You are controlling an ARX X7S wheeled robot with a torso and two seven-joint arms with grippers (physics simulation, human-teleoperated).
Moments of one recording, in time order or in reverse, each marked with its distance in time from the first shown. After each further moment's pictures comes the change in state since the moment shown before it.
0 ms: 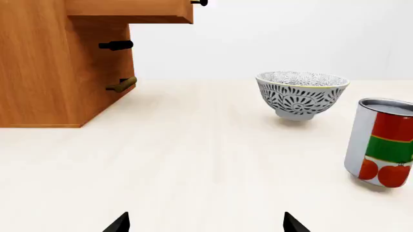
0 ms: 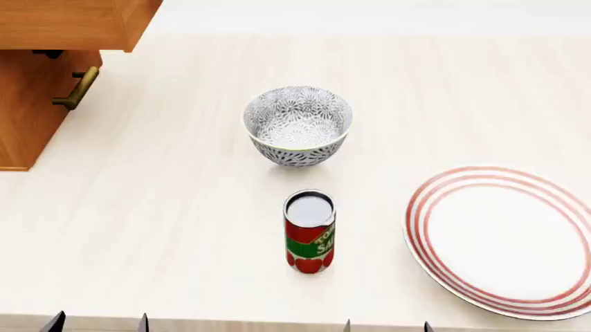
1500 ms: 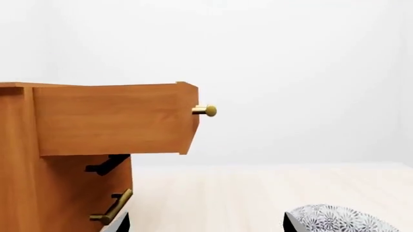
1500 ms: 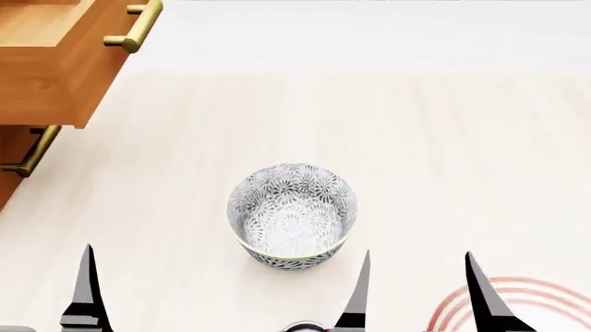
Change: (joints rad) left arm 0.030 -0.158 0.071 0.602 -0.103 -0.315 -0.158; right arm -0.041 0.147 -0.060 -0.553 0.114 0.210 0.122
